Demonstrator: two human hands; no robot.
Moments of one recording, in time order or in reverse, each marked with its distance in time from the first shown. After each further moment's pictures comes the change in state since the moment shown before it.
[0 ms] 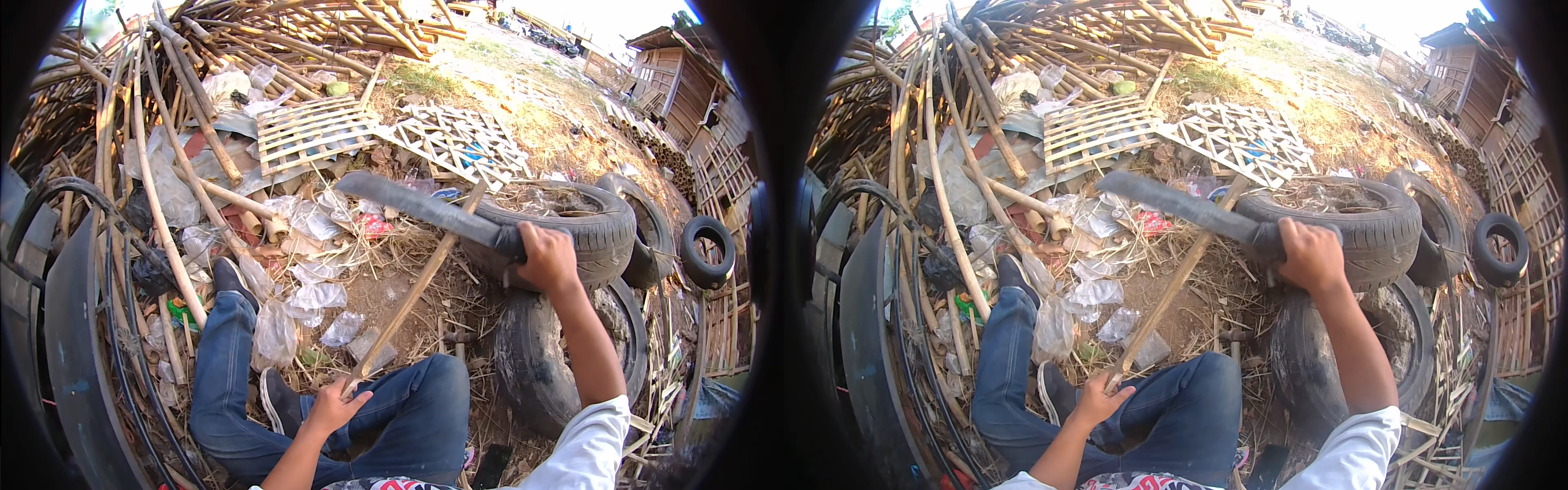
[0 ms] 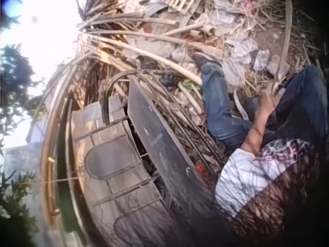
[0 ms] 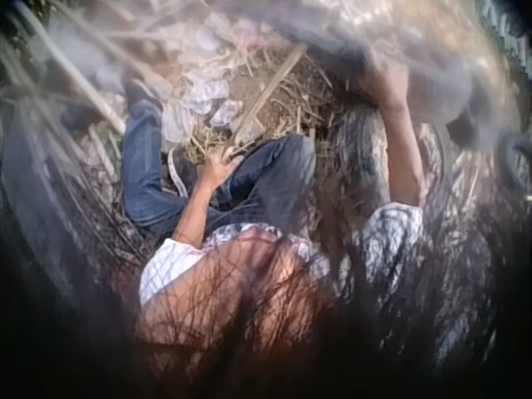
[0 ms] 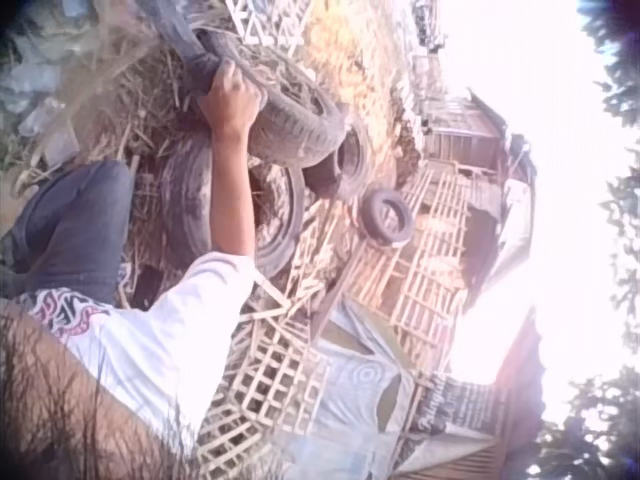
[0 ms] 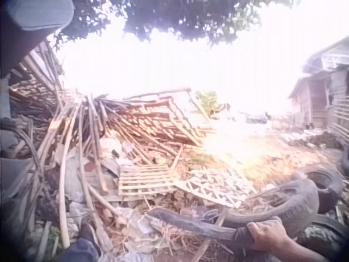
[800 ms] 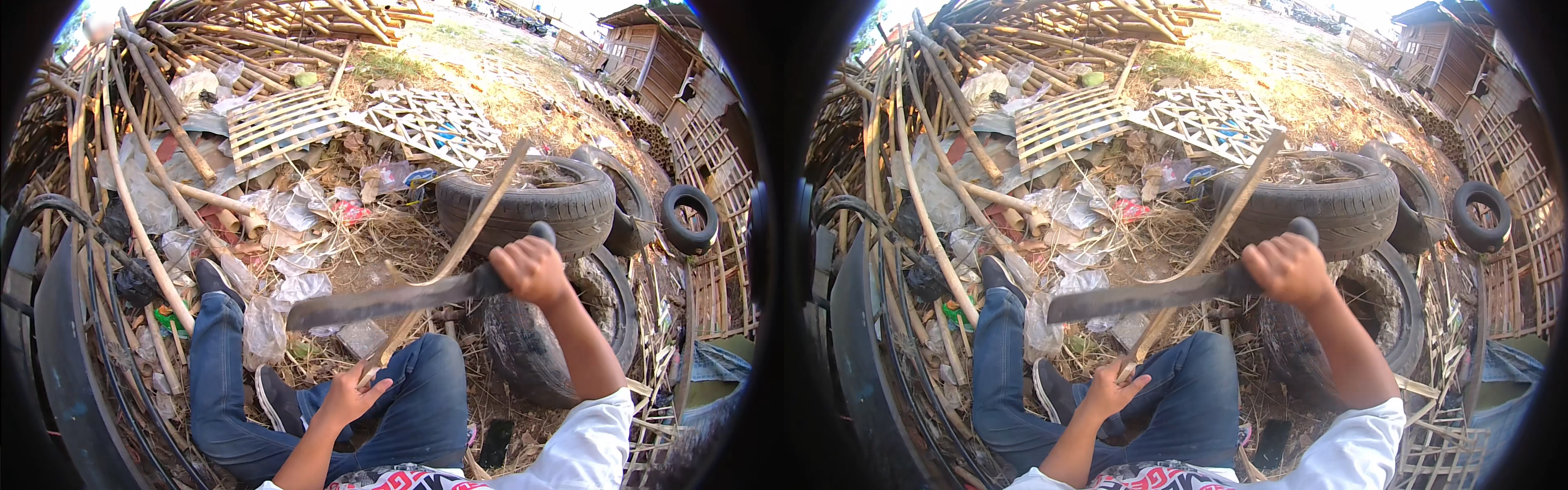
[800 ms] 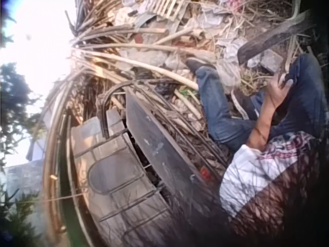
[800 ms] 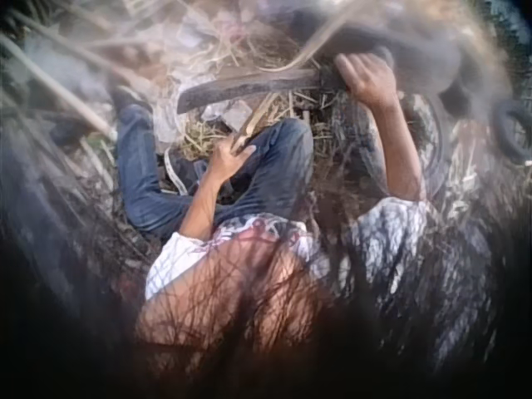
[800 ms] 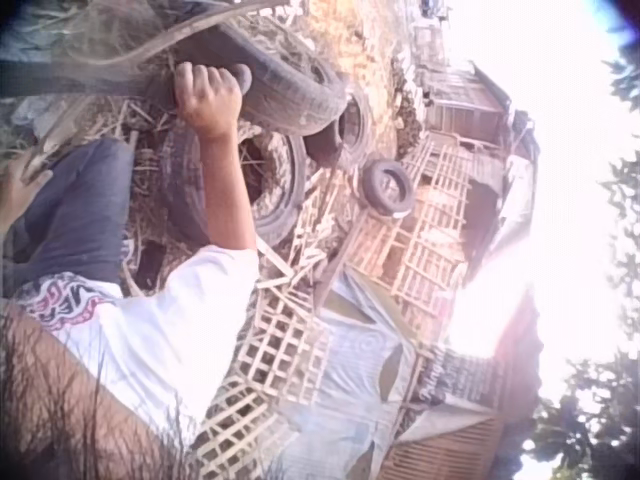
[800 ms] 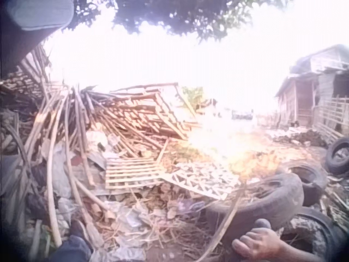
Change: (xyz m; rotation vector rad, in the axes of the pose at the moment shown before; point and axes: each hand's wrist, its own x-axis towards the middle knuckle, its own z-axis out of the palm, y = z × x) left_hand 0.008 0.036 0.004 -0.071 -0.118 0.133; right_hand -0.040 -0.033 -0.026 -0.057 0.076 -0.409
